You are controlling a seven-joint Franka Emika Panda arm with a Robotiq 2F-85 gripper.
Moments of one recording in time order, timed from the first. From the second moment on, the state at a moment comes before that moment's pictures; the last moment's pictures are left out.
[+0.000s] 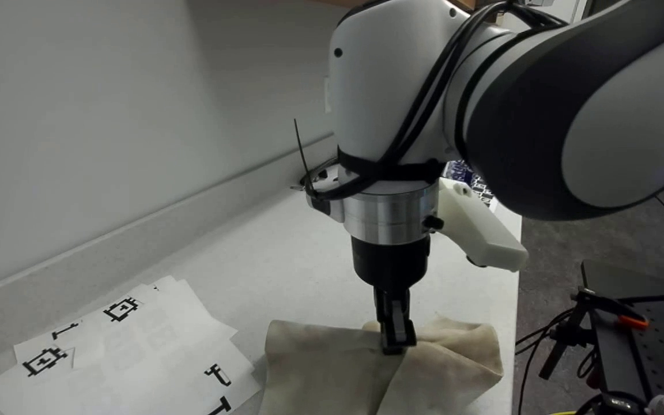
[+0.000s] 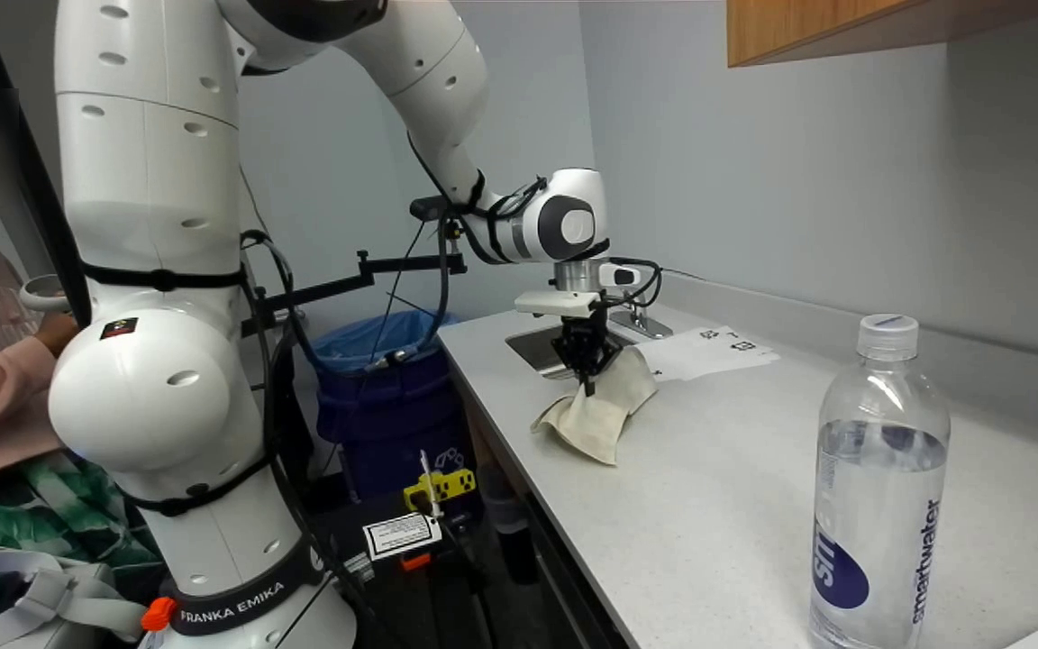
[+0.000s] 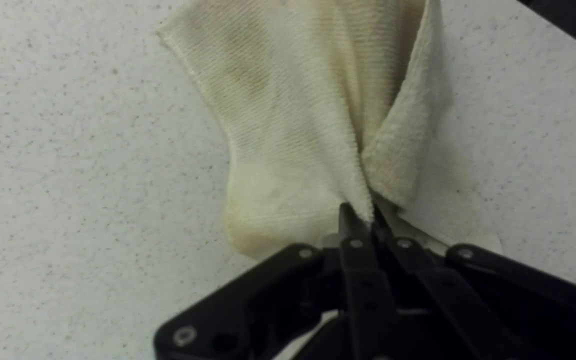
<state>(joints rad) 0.22 0.28 0.24 -2.21 -0.11 2.39 0.00</state>
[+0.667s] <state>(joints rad) 0.23 0.26 0.29 -2.24 -0.06 2.39 -0.08</state>
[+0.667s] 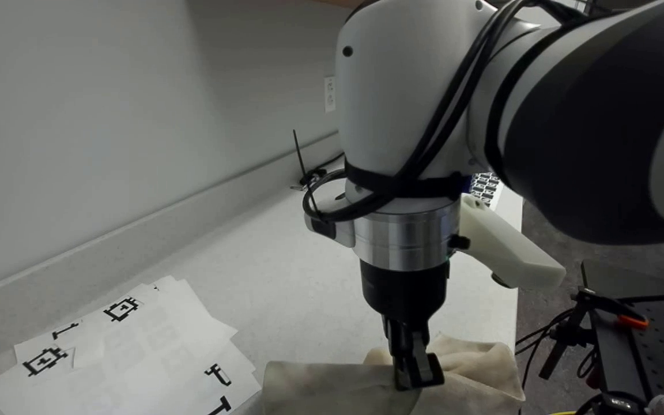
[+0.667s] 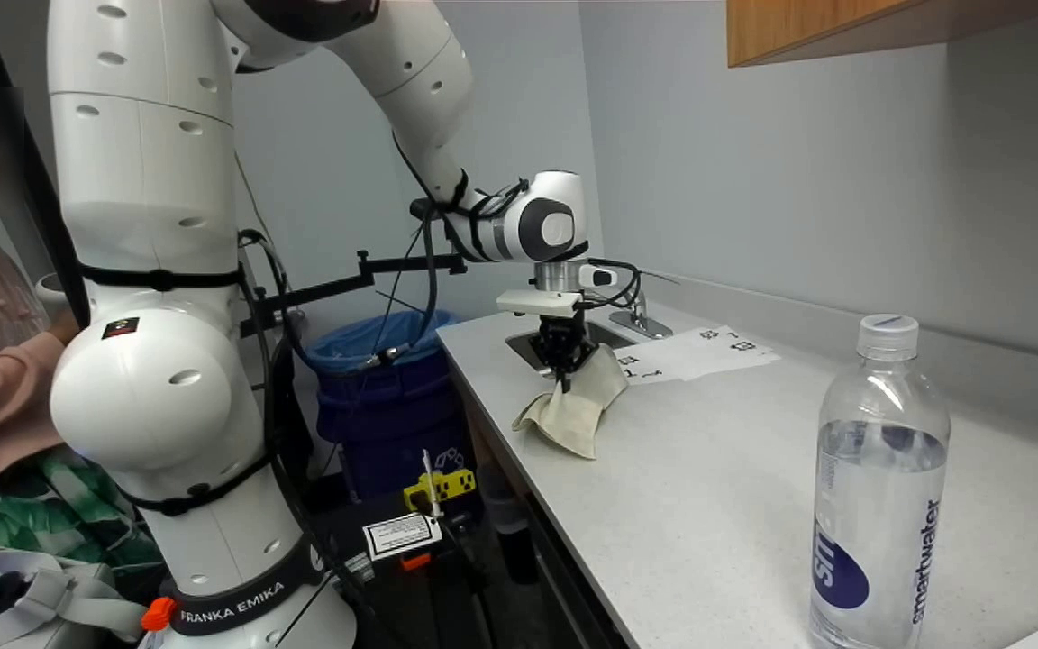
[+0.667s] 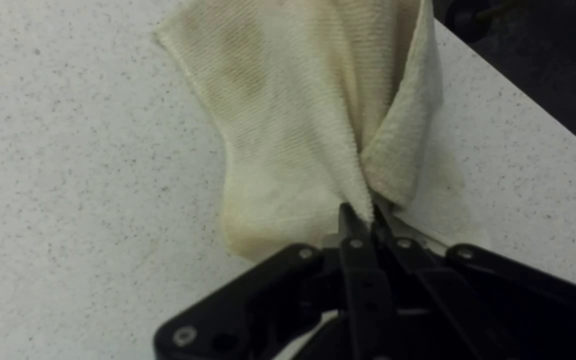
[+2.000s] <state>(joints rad) 0.24 0.20 0.26 -2.24 -0.06 2.39 -0.07</state>
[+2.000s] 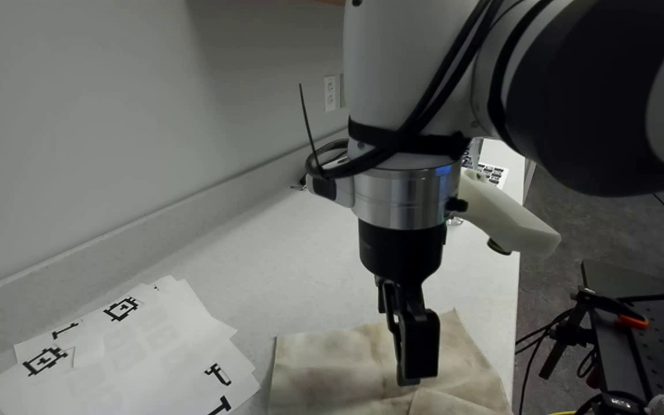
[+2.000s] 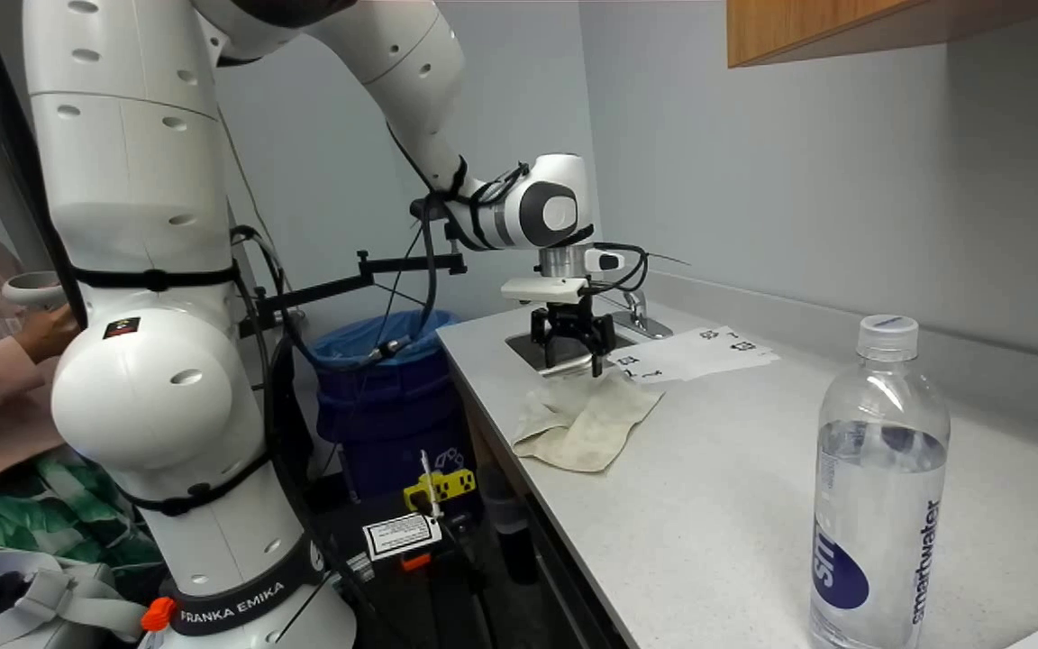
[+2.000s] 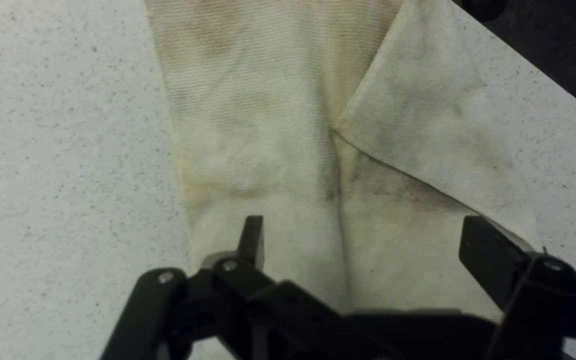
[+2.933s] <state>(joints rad) 0.19 -0.07 0.17 -2.48 -0.06 2.48 0.04</state>
